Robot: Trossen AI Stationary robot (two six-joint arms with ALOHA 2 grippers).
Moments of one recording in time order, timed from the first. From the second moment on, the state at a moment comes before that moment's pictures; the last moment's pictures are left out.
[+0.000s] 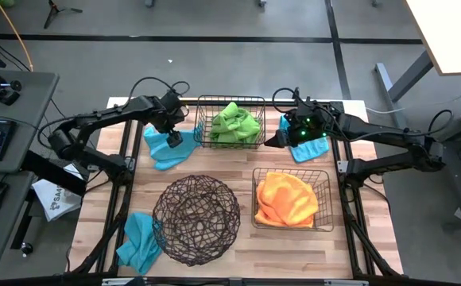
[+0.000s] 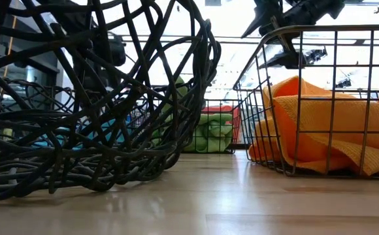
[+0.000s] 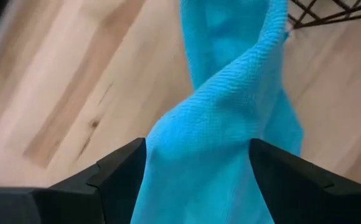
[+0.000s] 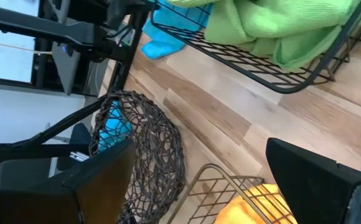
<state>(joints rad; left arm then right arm) 0.73 1.40 0.91 -0.85 -0.01 0.16 -0.35 1.12 0.92 -0.45 -0.31 0.94</state>
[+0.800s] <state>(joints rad) 0.72 1.38 0.91 -0.76 -0.07 0.20 -0.35 1.12 0.92 -0.44 -0.31 0.94</state>
